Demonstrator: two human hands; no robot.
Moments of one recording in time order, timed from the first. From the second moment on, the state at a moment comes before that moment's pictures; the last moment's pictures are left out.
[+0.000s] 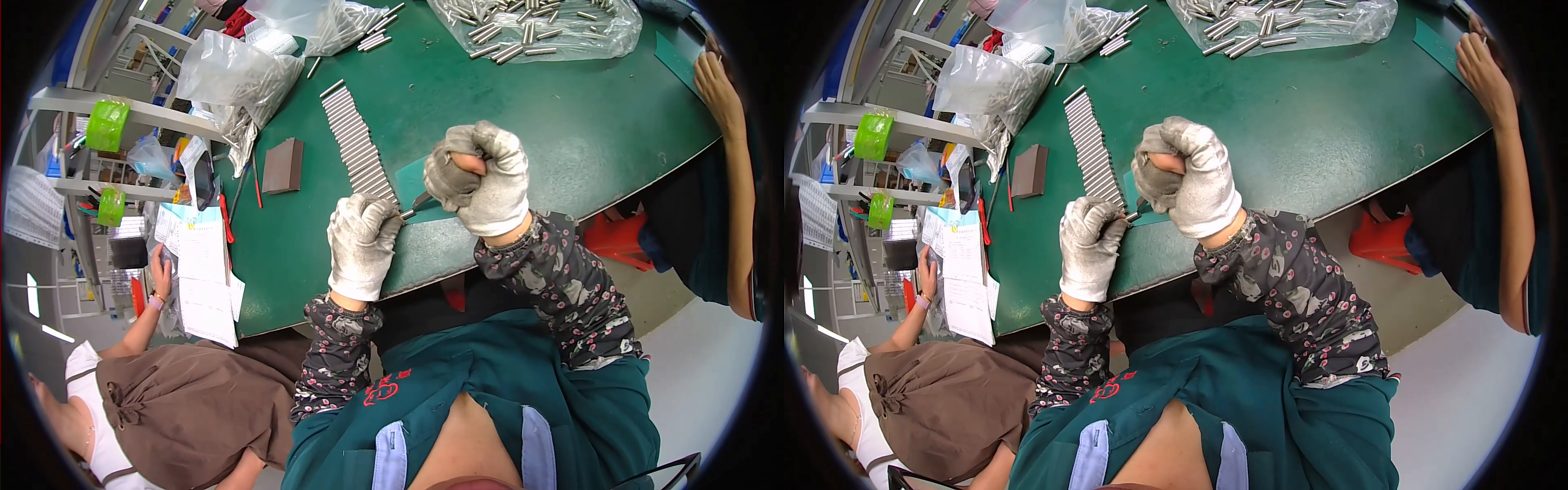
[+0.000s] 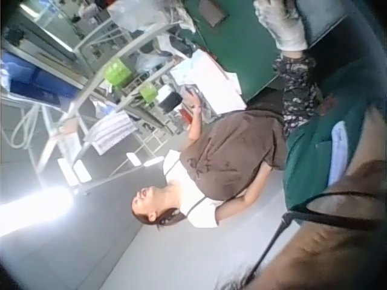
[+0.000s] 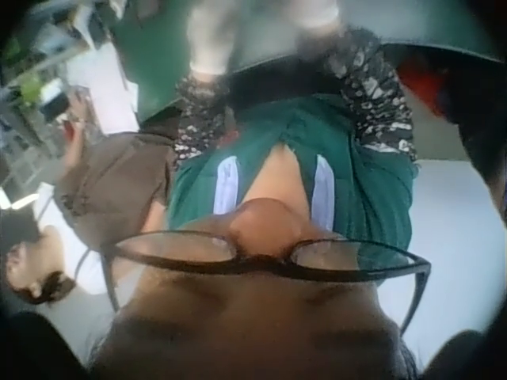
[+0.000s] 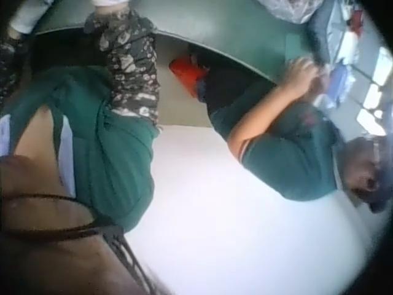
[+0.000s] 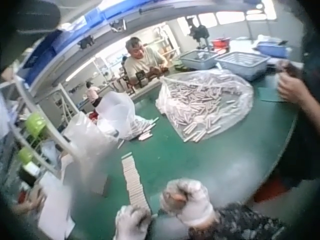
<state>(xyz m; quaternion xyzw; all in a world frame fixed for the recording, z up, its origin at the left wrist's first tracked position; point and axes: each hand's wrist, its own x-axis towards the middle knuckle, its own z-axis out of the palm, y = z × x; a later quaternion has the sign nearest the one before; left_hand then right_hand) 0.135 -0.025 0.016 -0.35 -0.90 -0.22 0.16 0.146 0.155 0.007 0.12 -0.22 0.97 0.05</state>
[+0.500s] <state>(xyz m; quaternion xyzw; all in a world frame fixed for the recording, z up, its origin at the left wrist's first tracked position) 0.136 -0.020 0.019 -0.35 -0.90 -0.22 0.14 0.147 0.158 0.013 0.16 -0.34 0.93 0.00</state>
